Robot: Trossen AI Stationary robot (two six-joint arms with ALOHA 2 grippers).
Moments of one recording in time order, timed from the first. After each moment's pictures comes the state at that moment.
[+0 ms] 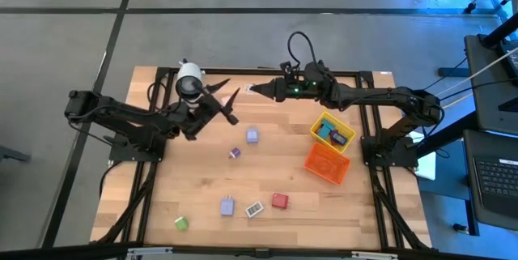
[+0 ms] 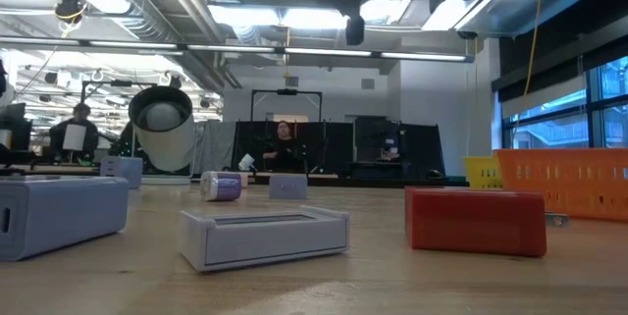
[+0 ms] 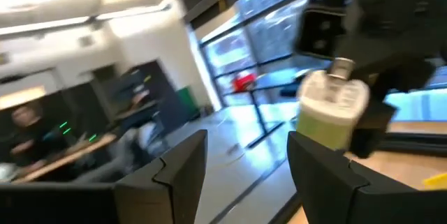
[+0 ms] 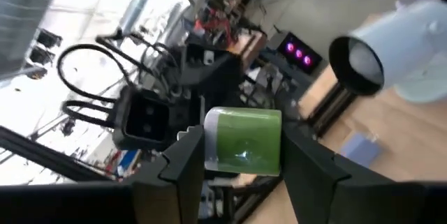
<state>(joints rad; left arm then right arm) -0.06 1.21 0.65 0.84 -0.91 0.53 -0.27 1.56 1.09 0.47 -0.26 0.98</state>
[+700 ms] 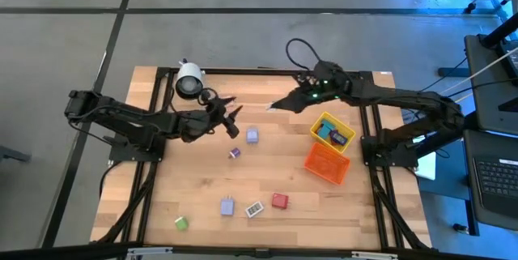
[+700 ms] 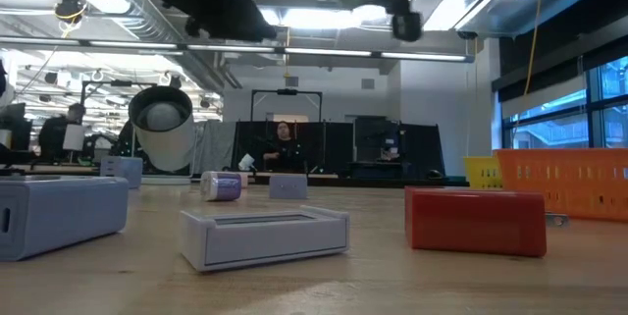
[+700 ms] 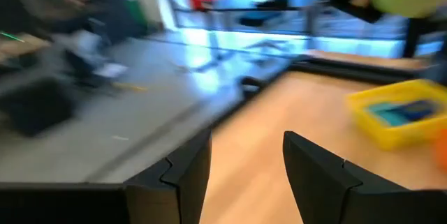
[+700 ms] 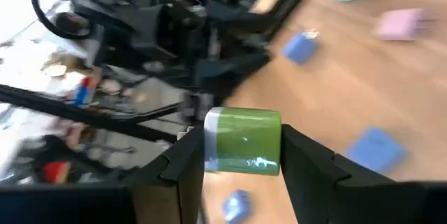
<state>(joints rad) -0.05 1.21 0.65 0.33 -0.80 -0.08 -0.26 1.33 1.09 -0.14 -0.38 0.88</state>
